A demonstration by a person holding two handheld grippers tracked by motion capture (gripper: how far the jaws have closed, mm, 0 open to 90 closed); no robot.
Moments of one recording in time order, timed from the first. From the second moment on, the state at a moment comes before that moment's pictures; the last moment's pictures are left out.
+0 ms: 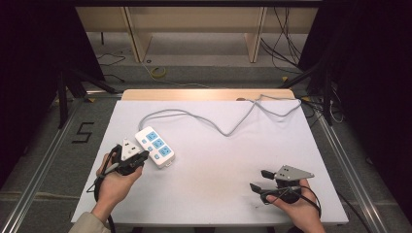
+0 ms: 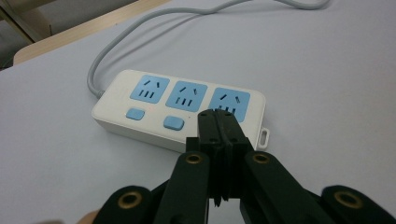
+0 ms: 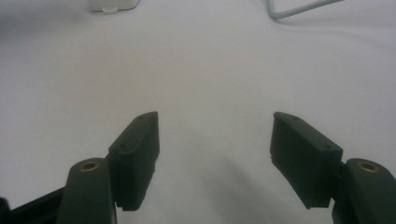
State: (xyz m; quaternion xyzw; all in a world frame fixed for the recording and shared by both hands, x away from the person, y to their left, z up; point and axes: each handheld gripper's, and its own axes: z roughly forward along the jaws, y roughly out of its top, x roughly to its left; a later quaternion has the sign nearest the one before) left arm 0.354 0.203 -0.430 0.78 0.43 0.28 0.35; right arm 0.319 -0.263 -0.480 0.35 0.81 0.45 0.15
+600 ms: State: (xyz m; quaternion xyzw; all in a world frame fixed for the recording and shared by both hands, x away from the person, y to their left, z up) left arm 0.365 0.201 -0.428 0.78 0.44 0.28 0.35; right arm 0.319 -0.263 -0.480 0.35 0.81 0.44 0.15
